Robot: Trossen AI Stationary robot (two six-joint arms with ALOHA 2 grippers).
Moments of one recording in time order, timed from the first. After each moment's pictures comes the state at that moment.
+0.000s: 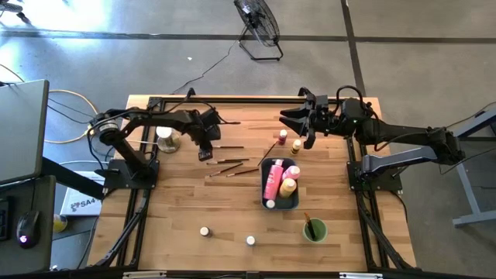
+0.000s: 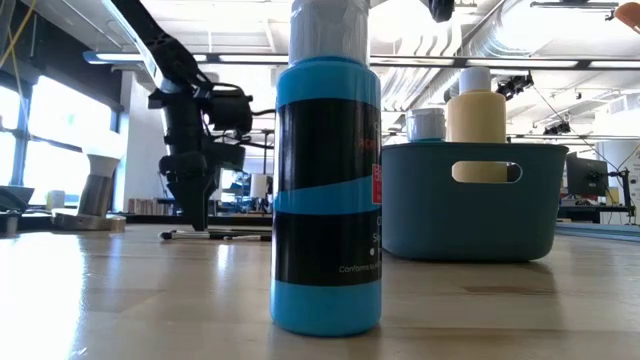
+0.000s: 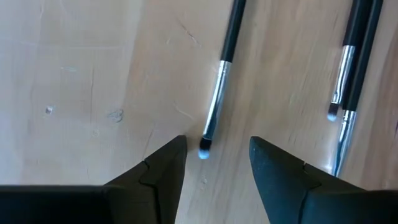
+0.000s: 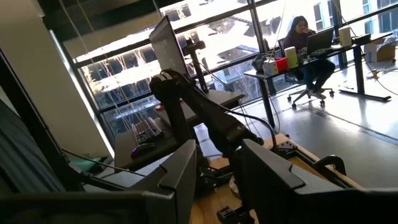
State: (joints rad) left arm 0.53 1.63 0.84 -0.52 0.14 0.28; right arm -0.18 1.03 0.92 0.21 -0.03 0.34
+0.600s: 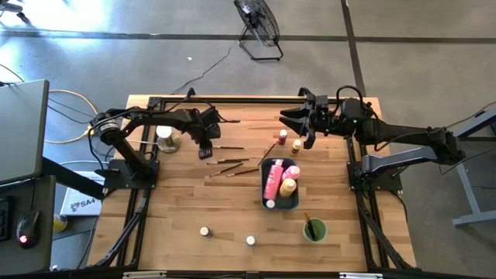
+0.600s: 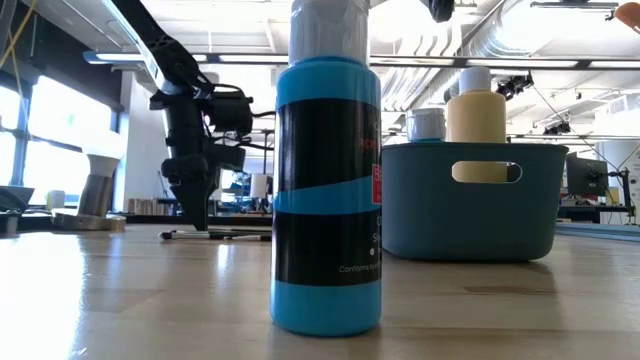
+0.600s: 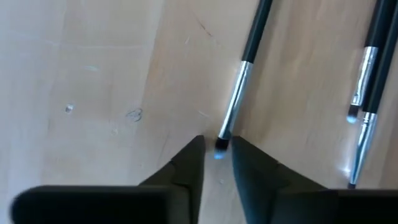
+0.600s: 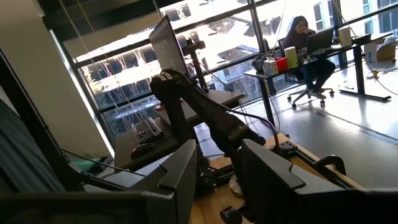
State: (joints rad) left arm 0.53 1.65 0.84 -0.52 0.14 0.28; right arm -0.18 1.03 0.92 0.21 -0.03 0.34
